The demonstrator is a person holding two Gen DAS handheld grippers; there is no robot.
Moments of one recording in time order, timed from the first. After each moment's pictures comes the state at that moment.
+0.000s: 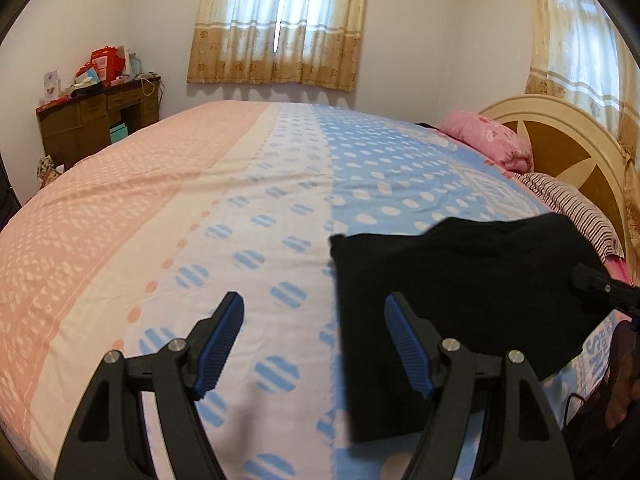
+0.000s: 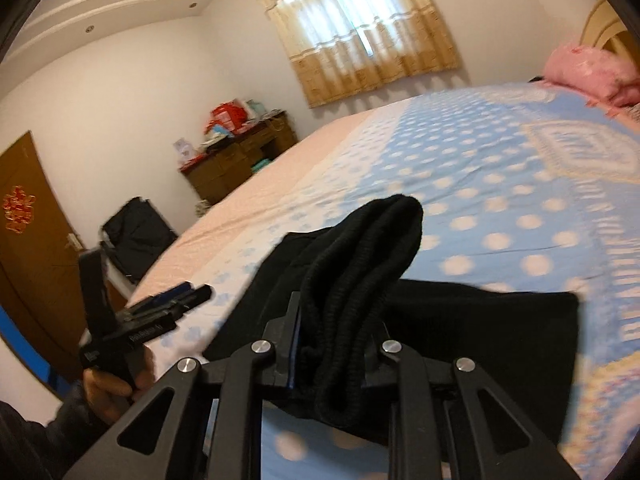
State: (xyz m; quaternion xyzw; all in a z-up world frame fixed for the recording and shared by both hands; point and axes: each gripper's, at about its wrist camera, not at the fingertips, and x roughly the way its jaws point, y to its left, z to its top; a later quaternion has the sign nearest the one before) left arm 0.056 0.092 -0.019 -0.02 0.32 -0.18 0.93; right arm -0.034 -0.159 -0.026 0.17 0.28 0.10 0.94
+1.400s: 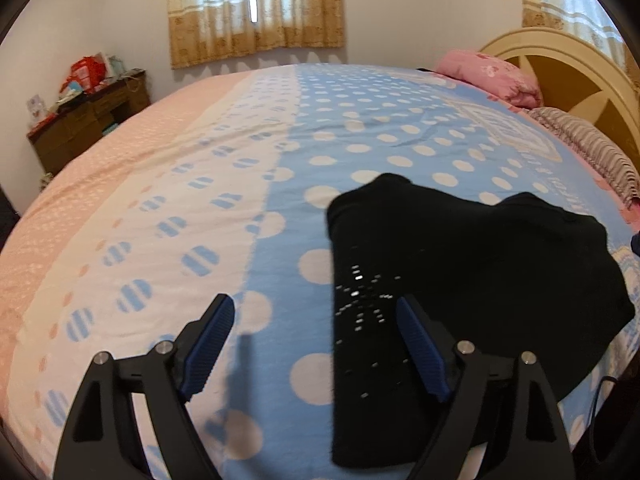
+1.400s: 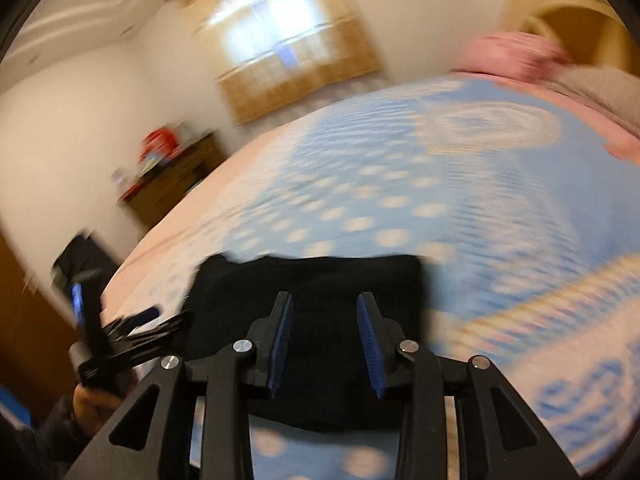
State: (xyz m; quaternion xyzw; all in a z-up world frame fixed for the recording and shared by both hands) left arm 0.050 0.005 -0.054 0.07 0.37 -0.14 0.92; right arm -0.079 -0.219 -0.037 0.19 0.29 0.01 0.94
